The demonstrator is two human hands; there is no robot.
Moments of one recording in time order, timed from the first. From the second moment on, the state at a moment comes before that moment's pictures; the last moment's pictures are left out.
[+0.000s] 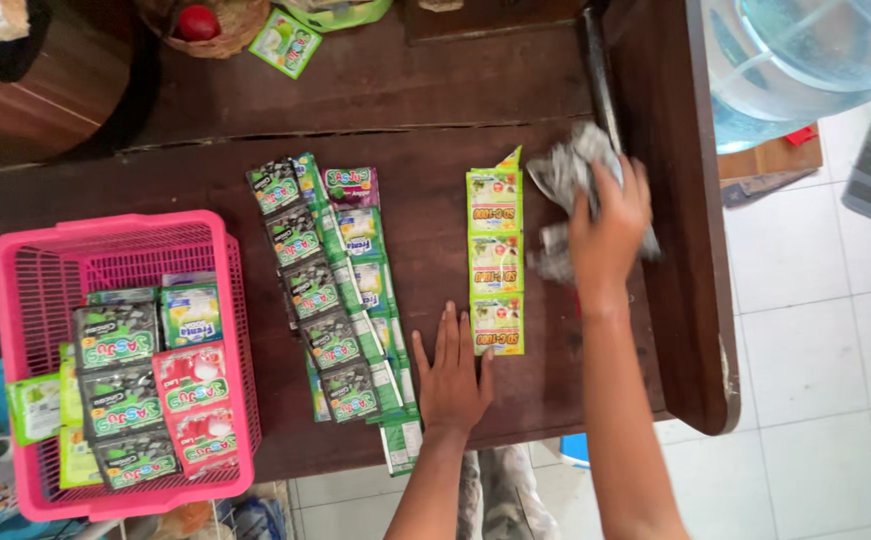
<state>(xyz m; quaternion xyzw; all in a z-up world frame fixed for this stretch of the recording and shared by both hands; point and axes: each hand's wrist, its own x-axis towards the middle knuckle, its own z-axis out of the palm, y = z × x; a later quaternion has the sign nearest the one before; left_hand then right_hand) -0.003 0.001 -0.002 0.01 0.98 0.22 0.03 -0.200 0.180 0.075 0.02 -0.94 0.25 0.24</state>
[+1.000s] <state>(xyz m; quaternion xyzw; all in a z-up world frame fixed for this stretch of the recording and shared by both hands) 0.005 -0.005 0.013 -0.01 0.92 0.37 -0.08 -0.021 0.145 0.083 0.21 -0.94 0.23 0.12</state>
